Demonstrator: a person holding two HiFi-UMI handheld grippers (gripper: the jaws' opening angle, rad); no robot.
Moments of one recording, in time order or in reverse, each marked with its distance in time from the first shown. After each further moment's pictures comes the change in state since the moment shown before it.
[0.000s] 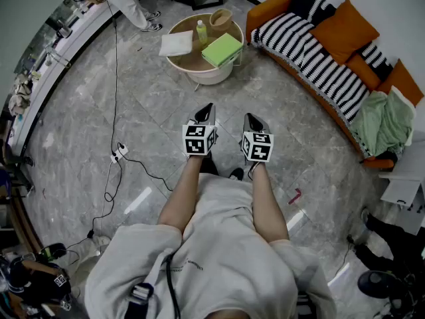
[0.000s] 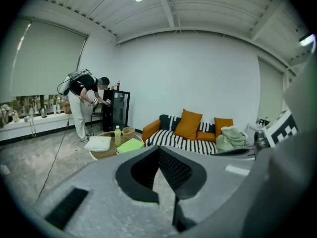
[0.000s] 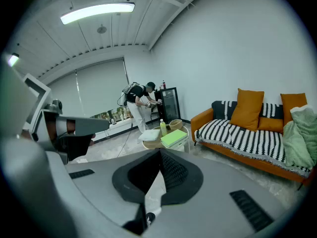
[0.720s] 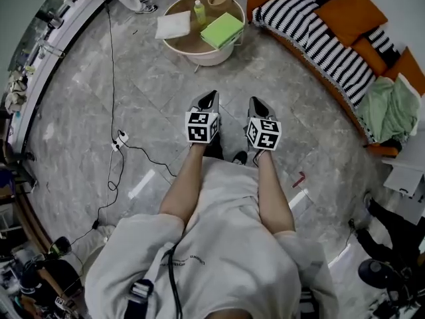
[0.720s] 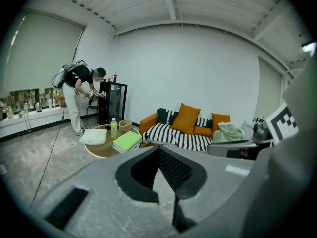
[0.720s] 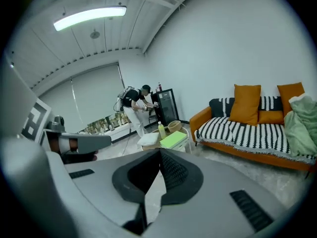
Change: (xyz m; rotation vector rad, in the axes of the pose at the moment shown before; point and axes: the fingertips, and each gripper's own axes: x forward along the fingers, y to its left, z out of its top) left arm 0.042 0.016 -0.017 -0.005 0.050 -0.047; right arm 0.037 -0.012 0.013 0.069 -0.062 0.002
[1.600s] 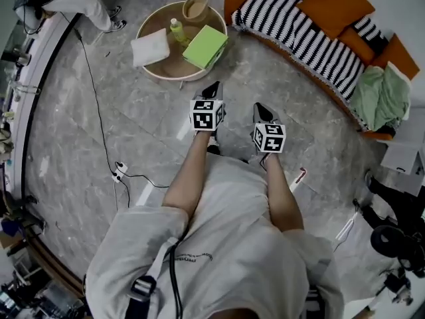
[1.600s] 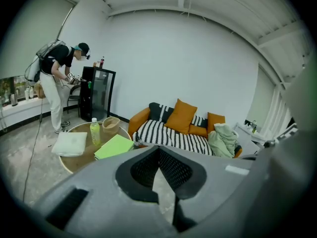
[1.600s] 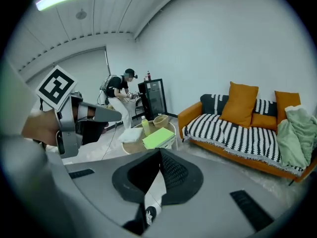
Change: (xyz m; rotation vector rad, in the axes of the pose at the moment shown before) left arm 0.188 0.075 0.090 -0.020 0.115 -0.177; right arm 0.131 -0.054 0.046 -0.021 0.135 -0.163
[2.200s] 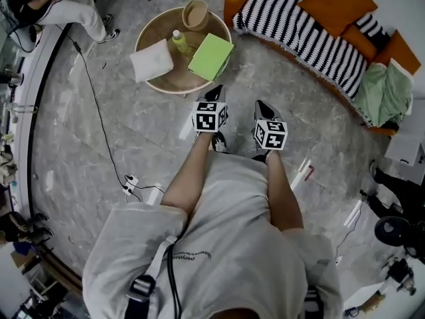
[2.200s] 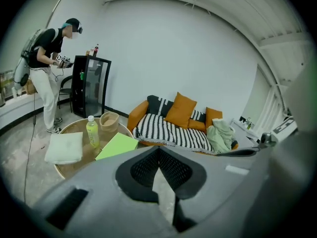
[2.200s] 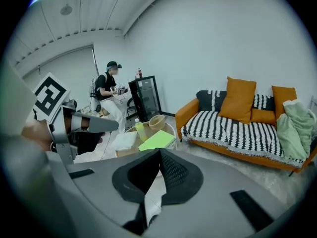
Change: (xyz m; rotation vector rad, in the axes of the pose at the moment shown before) left arm 0.051 0.078 0.022 0.016 0.102 -0.091; right arm 0.089 0.026 0.045 0.080 0.026 -0.082
